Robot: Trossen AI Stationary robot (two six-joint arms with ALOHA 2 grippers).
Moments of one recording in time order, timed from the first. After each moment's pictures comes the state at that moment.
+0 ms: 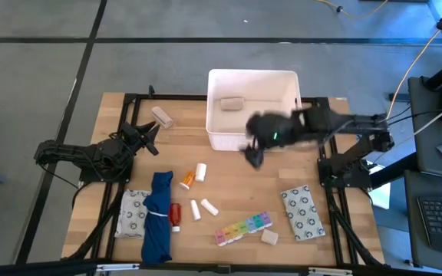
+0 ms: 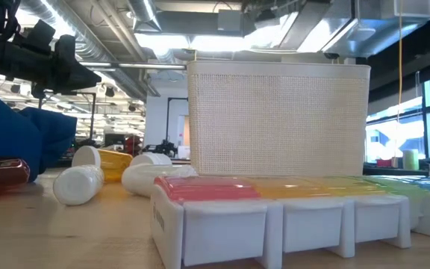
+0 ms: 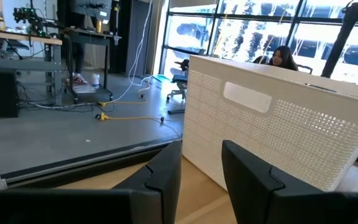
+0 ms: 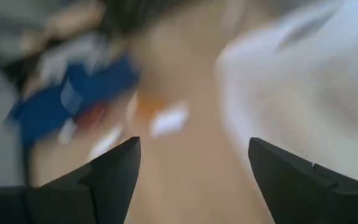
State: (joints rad) left arm -0.06 0.04 0.01 0.05 -0.95 -0.20; right arm 0.13 1.57 1.82 -1.09 0.18 0.52
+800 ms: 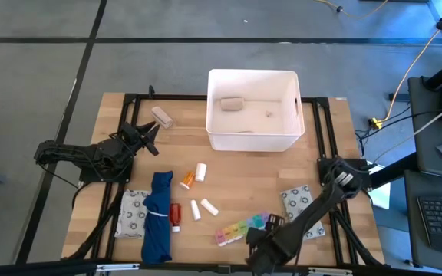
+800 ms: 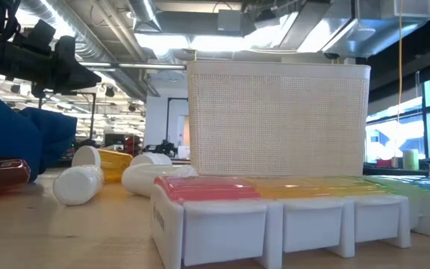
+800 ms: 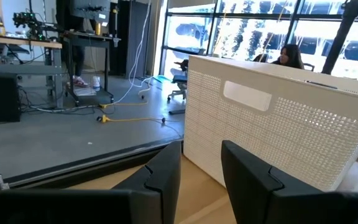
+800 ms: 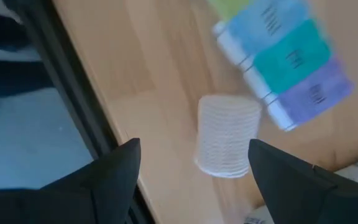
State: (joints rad) left arm -0.06 0.04 0.01 0.05 -0.95 -0.17; right arm 0.75 2.15 1.81 -1.20 0.00 1.08
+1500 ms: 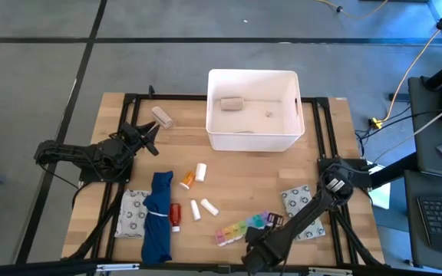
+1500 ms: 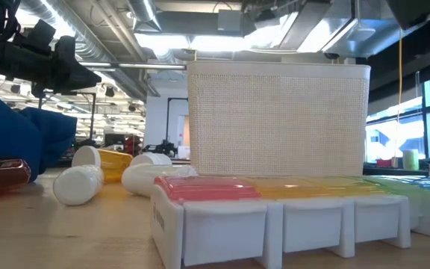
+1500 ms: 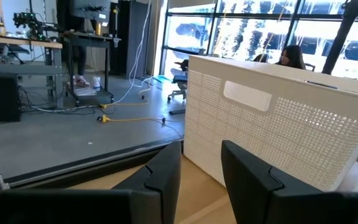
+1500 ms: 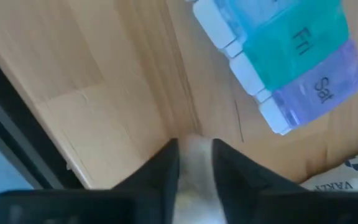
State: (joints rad) left arm -0.06 0.04 0.01 0.05 -0.95 -0.17; right arm 0.74 2.23 1.82 -1.28 -0.03 1.04
